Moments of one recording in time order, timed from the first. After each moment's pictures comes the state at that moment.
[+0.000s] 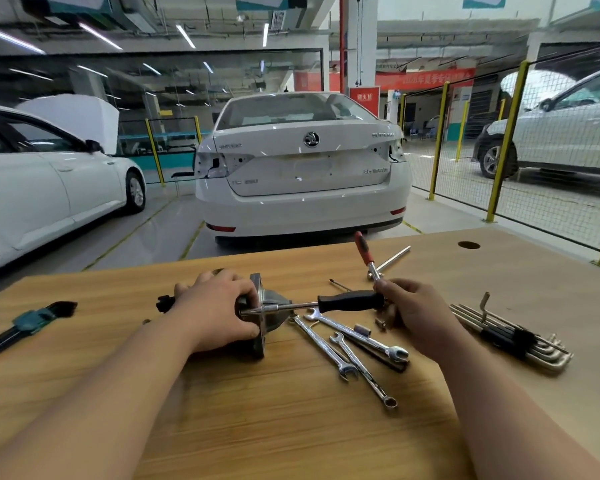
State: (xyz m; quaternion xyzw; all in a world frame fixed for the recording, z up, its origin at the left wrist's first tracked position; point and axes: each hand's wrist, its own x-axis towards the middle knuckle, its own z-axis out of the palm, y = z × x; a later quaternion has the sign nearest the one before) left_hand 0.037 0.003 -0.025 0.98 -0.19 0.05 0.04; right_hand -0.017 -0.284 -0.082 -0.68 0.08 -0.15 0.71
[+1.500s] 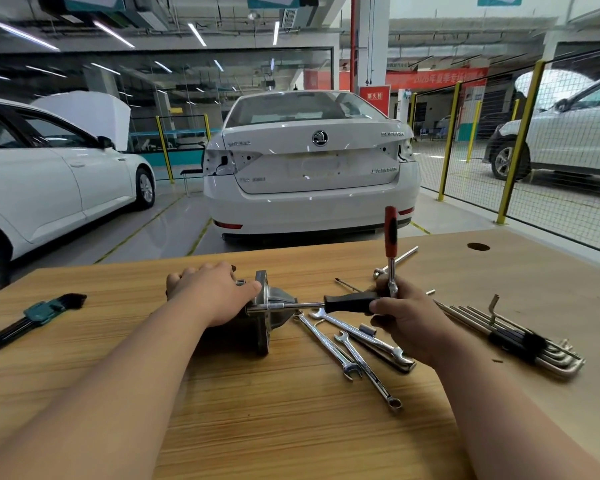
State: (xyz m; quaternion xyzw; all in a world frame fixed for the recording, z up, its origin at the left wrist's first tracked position) left_hand 0.056 -0.003 -0.023 1.00 -0.02 0.06 0.01; right_hand -0.010 -0.281 -0.091 -0.65 0.02 -0.06 0.75
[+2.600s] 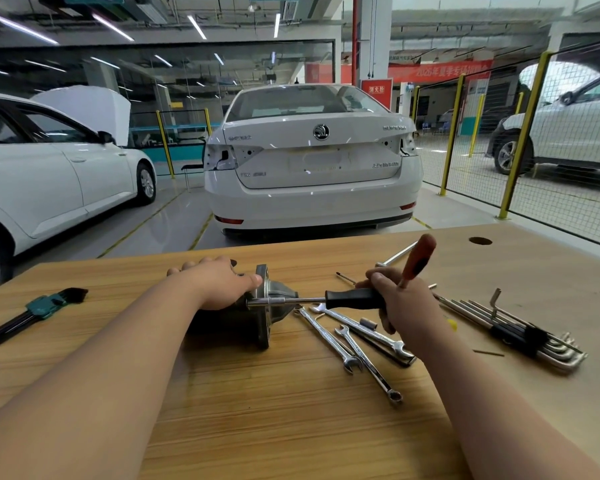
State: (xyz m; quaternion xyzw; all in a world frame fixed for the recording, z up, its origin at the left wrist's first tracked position) left_hand 0.050 -0.005 -0.005 1.00 -0.01 -0.04 0.02; right_hand -0.010 -0.265 -0.088 -0.72 0.05 -0.18 0.66
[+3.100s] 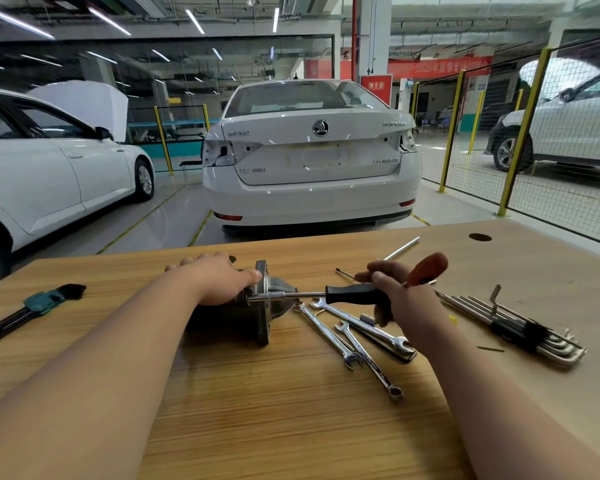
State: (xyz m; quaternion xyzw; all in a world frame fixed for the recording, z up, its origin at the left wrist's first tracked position) left_hand 0.049 -0.003 -0.003 1.00 -0.01 -0.05 0.04; right_hand -0.012 -0.267 -0.087 -0.69 0.03 -0.16 0.70
